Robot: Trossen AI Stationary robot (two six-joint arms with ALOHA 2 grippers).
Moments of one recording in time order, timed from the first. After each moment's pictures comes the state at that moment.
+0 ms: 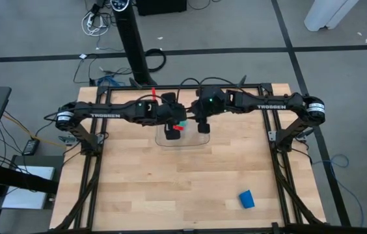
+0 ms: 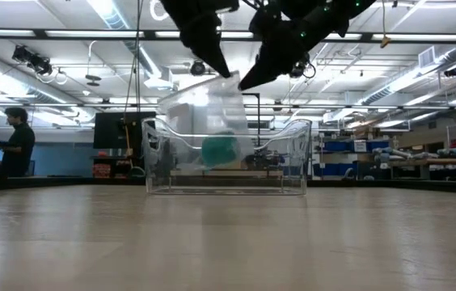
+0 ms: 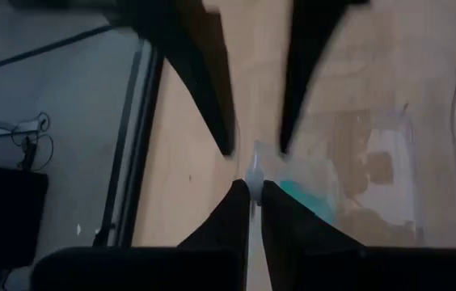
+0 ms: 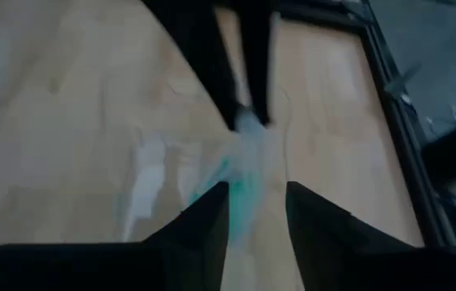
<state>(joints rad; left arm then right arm) 0.07 1.63 1.47 -0.68 -0.40 0.23 -0.25 1.56 1.19 -0.26 -0.12 -0.33</state>
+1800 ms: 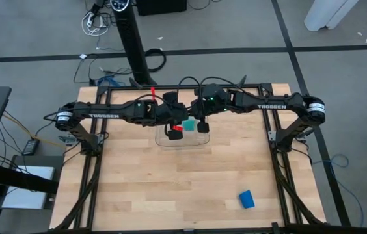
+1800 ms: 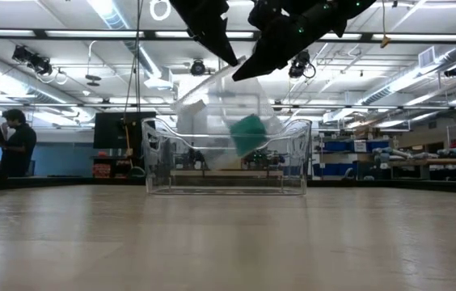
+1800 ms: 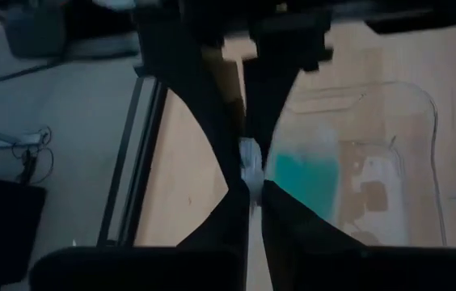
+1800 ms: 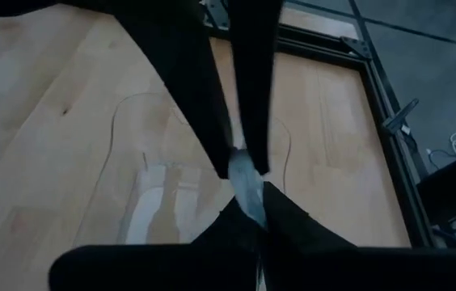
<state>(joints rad) 0.05 1.63 1.50 -0.66 -0.40 0.21 -0.26 1.55 1.19 -0.20 -0.16 -0.36</state>
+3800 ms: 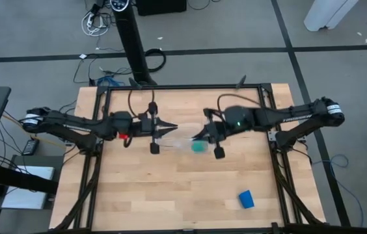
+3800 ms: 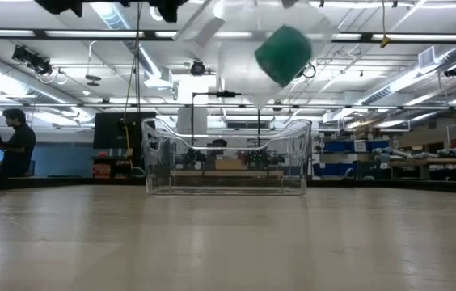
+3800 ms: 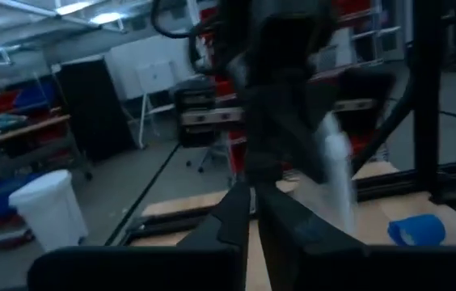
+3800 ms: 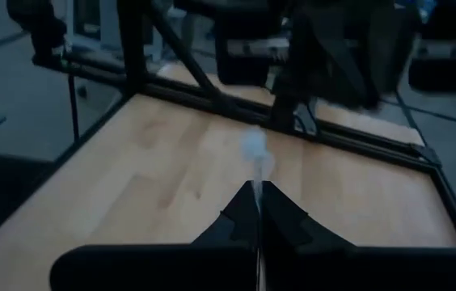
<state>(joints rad) -0.05 1.19 0.72 0.58 -0.11 0.23 0.10 1.31 1.12 -0.13 -0.05 -0.20</state>
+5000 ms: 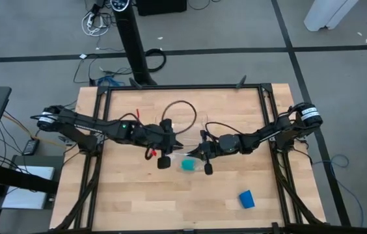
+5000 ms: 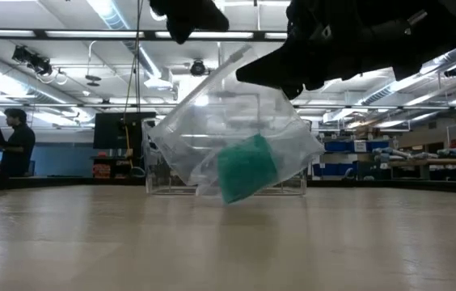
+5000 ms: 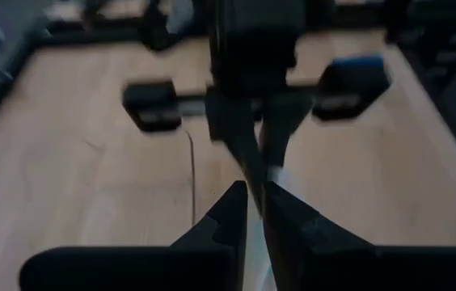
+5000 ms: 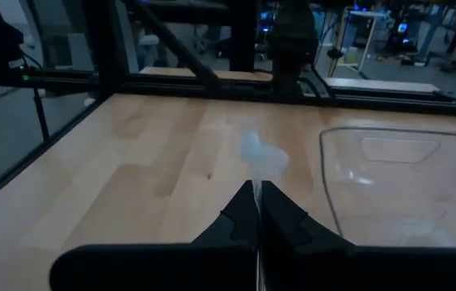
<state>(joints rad) -0.16 1.42 1.13 -0.27 -0.14 -0.06 0.20 1.64 0.64 0.81 0.11 -0.01</state>
